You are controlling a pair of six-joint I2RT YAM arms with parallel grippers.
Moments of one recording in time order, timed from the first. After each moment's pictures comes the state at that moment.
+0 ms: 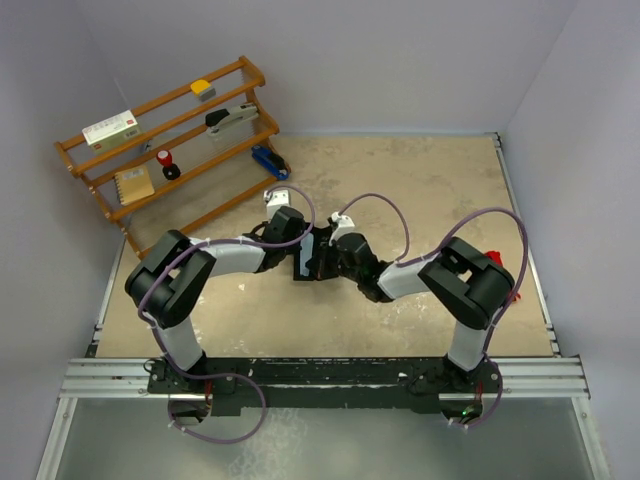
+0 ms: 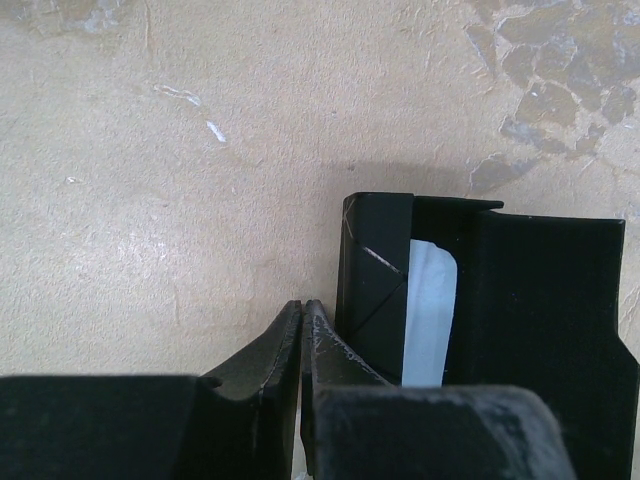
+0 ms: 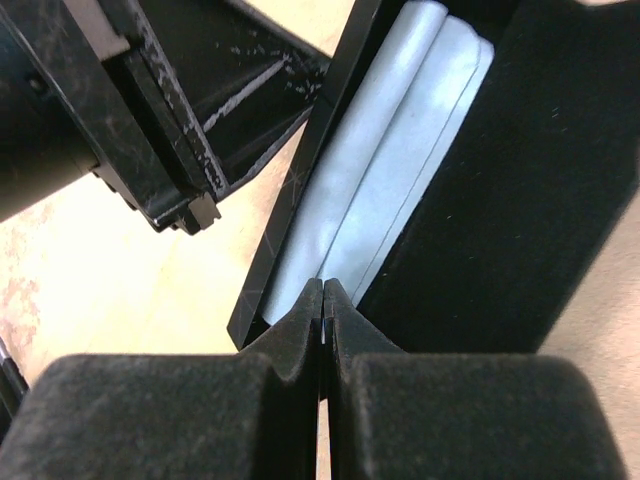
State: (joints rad) left arm -0.63 1.77 0.88 0.11 -0.42 -0.62; right arm 0.82 1.82 0.70 0.65 -0.01 0.65
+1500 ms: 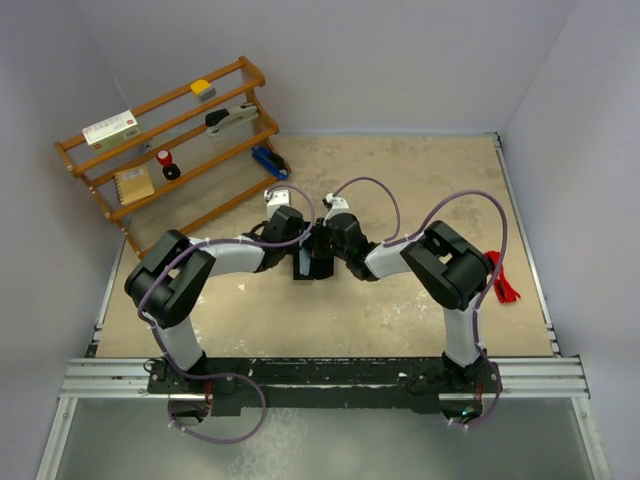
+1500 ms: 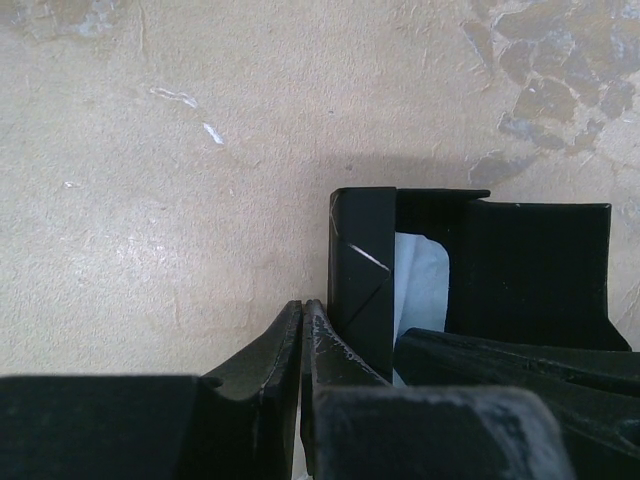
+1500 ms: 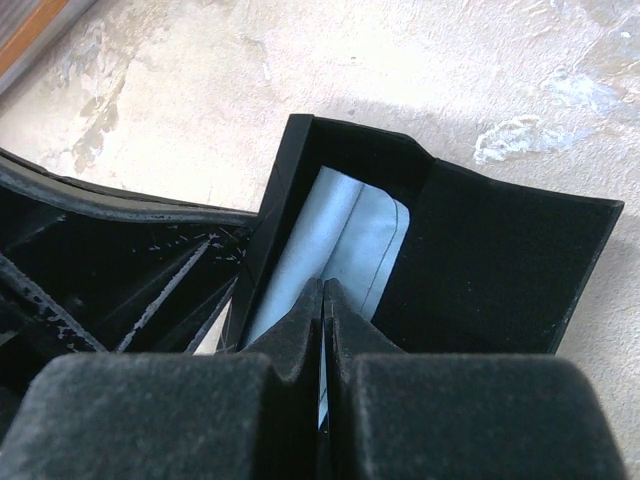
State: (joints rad) left arm -0.63 1.77 0.88 0.11 -0.40 -0.60; right arm 0.74 1.99 0.92 0.59 0.00 0.61
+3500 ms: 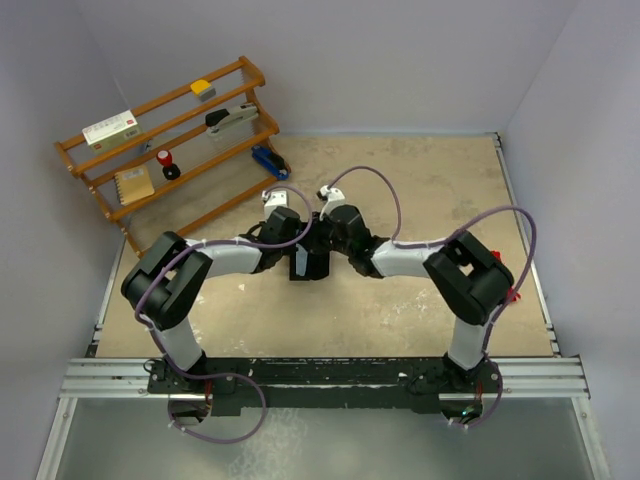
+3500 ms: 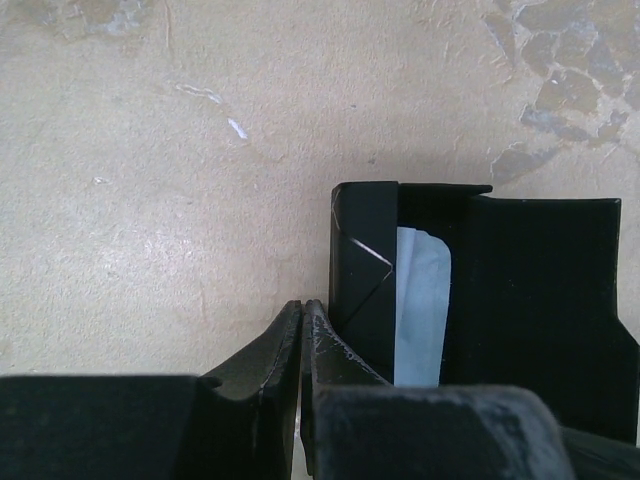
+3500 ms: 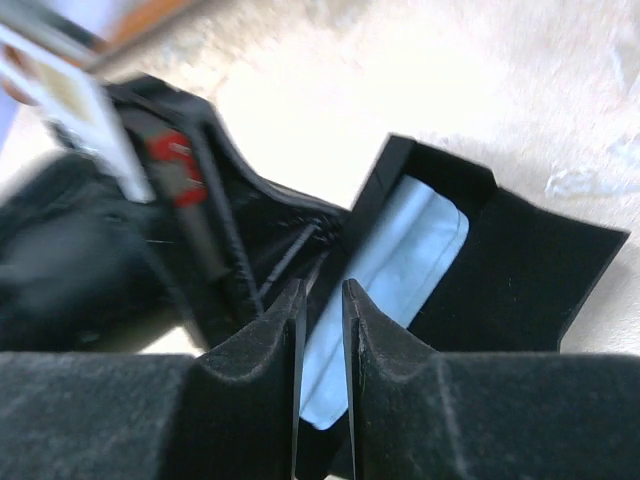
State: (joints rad) left arm -0.62 1.75 0.85 0.11 -0.40 -0.57; right arm 0.76 1.87 0.94 0.48 -0.06 0.53
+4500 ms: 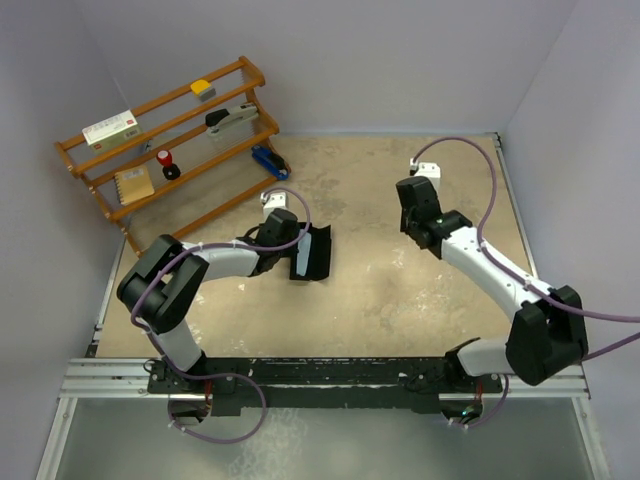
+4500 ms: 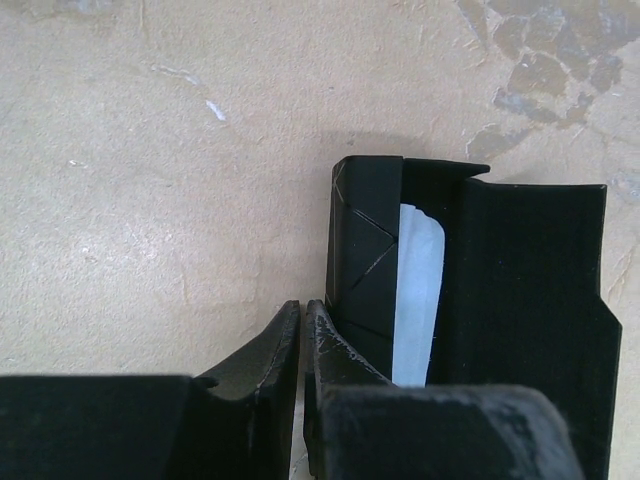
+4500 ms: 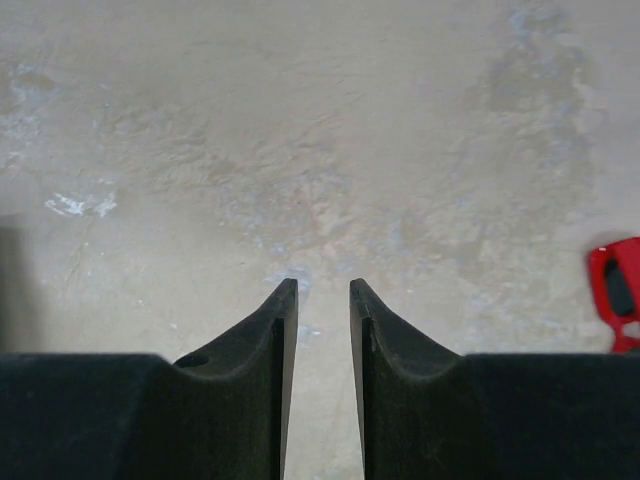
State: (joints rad) left arm -0.62 1.72 0.82 0.13 -0.36 -0.59; right arm 0.46 1.35 0.97 -0.41 0.51 0.34
